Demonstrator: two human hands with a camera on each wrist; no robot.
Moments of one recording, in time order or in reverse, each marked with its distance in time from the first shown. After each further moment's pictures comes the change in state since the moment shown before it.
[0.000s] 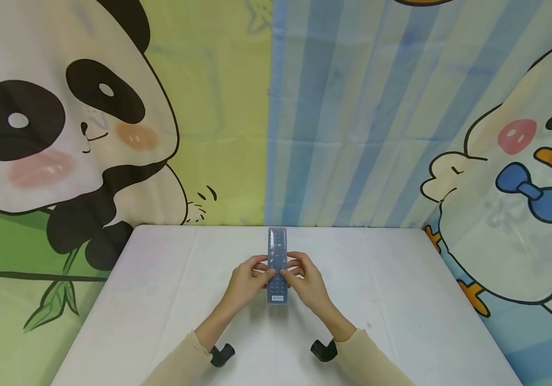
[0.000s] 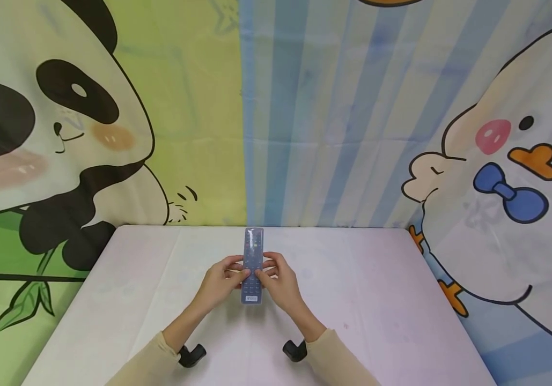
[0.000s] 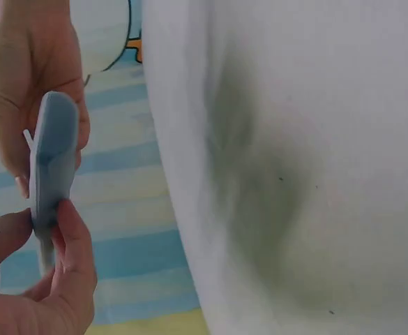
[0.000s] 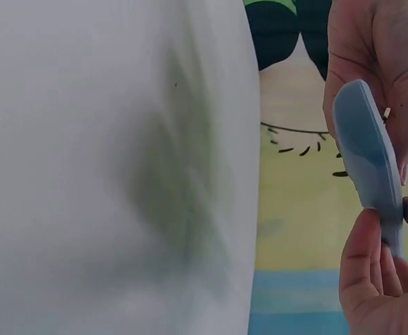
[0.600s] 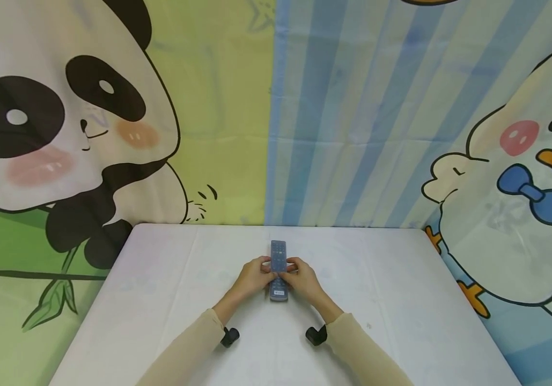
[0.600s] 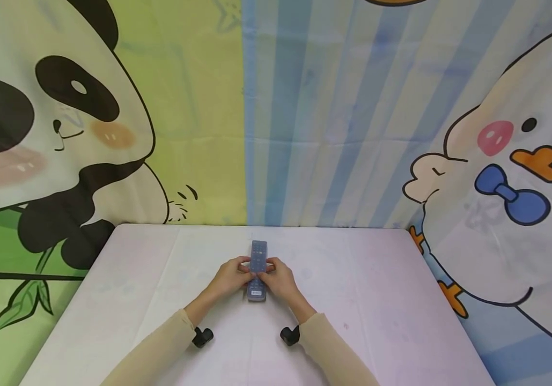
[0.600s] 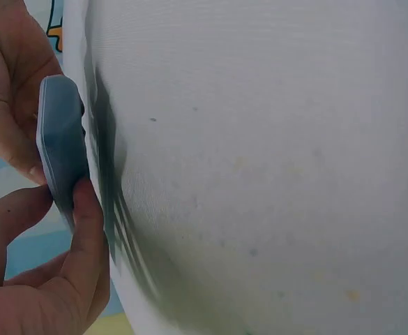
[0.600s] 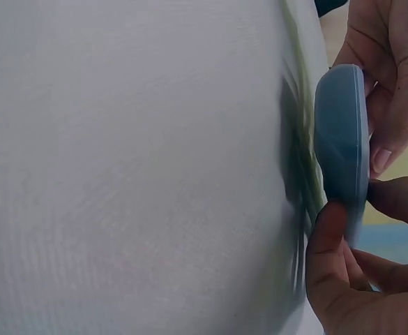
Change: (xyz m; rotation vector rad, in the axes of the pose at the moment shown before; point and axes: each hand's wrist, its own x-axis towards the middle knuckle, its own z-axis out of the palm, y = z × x) left_hand 0.045 -0.052 0.014 0.176 -0.139 -0.129; right_hand 0.032 0.052 0.006 -0.227 -0.108 0.273
